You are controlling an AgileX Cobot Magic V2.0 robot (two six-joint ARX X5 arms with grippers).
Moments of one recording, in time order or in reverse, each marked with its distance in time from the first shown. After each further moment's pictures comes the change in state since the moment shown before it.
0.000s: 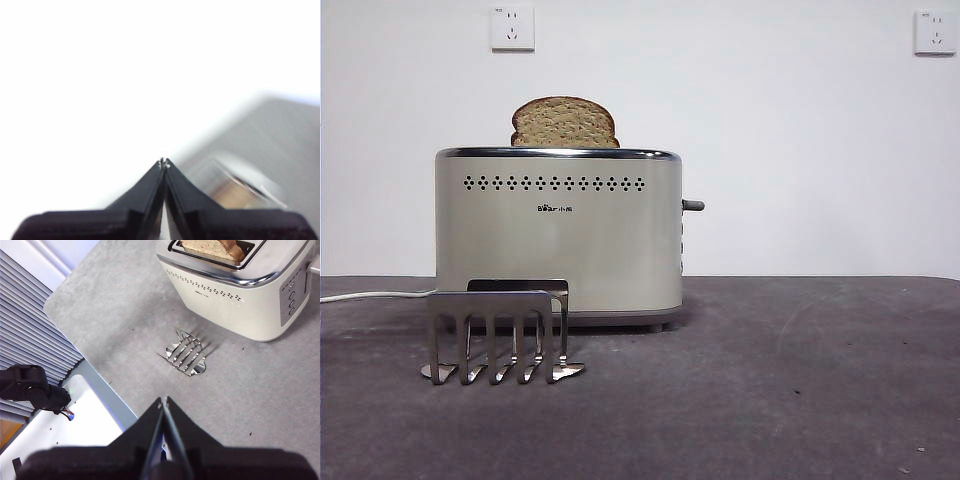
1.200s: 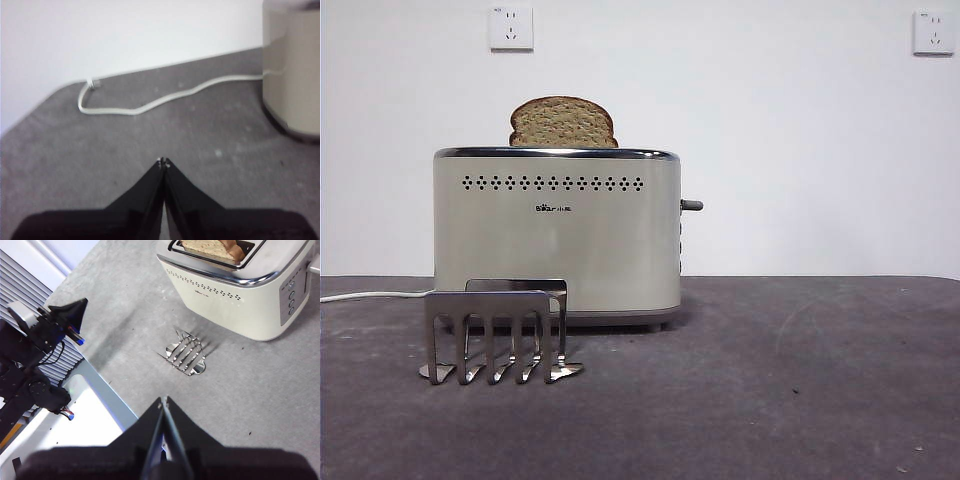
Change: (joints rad) left arm 0.293 -0.956 -1.618 0.571 -0.280 -0.163; right arm 0.000 0.000 0.000 0.000 0.000 0.000
